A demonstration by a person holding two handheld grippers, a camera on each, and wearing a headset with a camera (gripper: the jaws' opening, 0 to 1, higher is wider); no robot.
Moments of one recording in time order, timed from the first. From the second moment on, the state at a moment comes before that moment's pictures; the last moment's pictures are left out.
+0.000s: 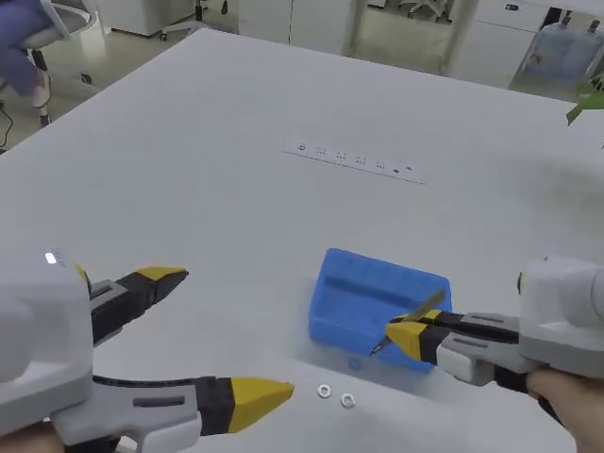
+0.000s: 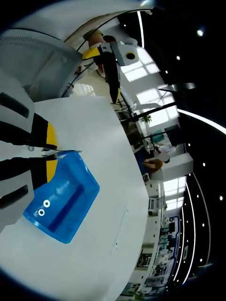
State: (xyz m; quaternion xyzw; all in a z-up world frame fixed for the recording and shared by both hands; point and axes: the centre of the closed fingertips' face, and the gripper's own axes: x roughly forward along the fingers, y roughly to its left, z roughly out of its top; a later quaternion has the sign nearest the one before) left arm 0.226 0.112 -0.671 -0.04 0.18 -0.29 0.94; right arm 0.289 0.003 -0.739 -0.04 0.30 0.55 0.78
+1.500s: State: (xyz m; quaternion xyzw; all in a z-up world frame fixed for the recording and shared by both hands) left arm 0.215 0.112 -0.667 -0.04 0.17 -0.30 0.94; right arm 0.244 0.006 -0.757 -0.26 0.24 0.60 0.72
